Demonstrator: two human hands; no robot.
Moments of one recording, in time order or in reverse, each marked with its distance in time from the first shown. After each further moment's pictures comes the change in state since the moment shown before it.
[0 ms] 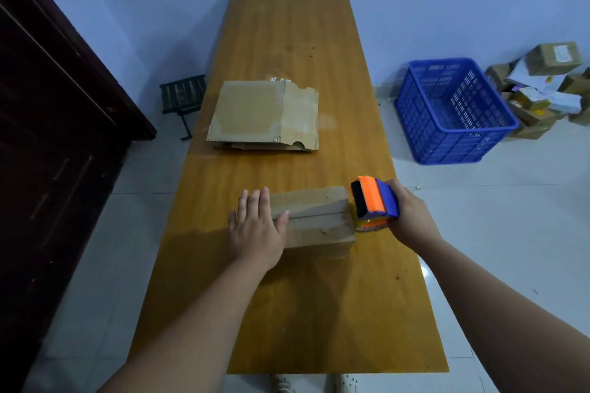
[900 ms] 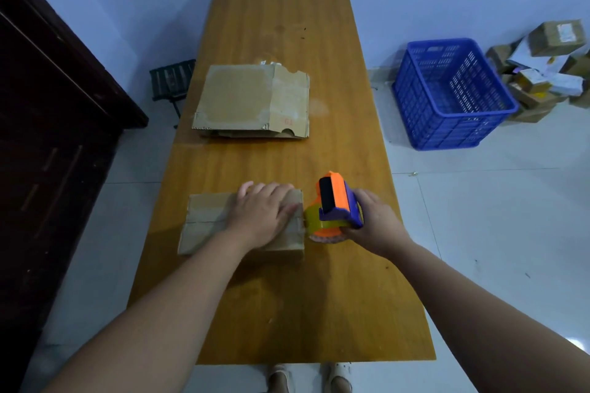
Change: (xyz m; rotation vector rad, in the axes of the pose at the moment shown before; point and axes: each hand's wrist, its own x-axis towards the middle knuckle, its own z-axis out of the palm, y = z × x) left_hand 0.029 0.008 -0.002 0.063 -0.136 0.409; right_hand -0.011 -0.005 0.038 0.037 -0.205 -0.107
